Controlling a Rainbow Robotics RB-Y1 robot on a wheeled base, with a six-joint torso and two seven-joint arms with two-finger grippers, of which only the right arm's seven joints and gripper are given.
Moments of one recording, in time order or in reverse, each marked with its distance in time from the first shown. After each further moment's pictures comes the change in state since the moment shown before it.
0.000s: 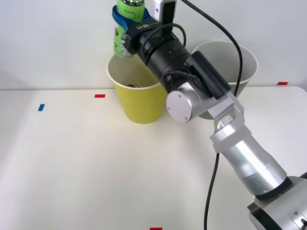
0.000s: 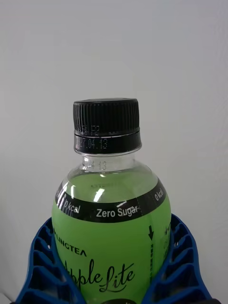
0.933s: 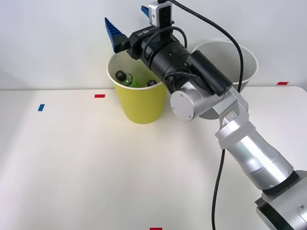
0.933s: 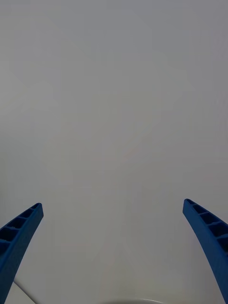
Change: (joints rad) arm -0.015 -0.055 0.033 0.017 0.011 0.044 0.016
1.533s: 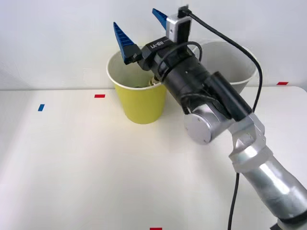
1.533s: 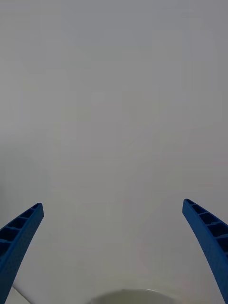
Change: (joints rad) arm 0.205 -0.055 0.008 -0.252 0.025 -0.058 0.024
